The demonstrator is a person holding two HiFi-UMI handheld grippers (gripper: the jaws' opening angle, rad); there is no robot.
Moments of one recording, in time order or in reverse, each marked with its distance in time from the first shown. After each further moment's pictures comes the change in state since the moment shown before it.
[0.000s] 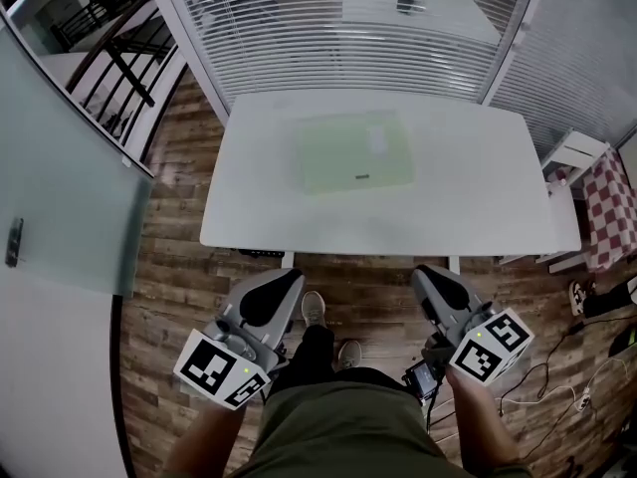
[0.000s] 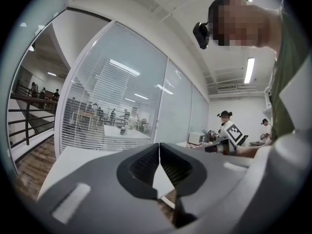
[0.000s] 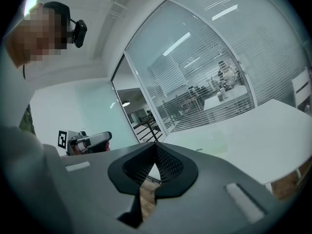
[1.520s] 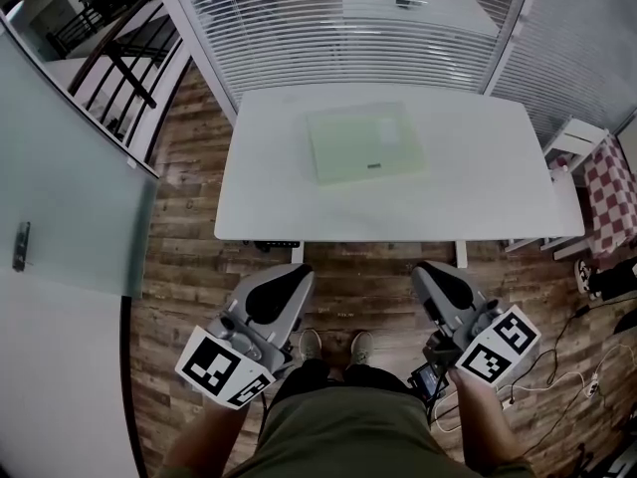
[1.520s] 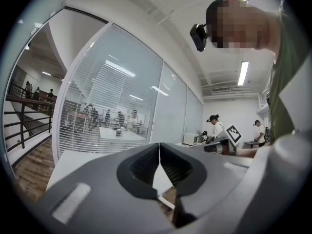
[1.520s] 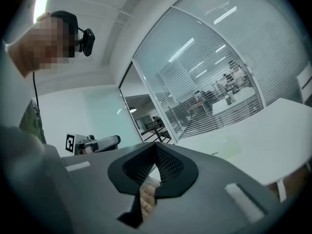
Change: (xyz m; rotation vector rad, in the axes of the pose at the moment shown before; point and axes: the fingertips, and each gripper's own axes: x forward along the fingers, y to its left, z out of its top) left arm -0.036 -0.003 0.023 0.020 -0.013 -0.064; right arm -0.001 0.065 0.007 -0.001 -0.082 0.071
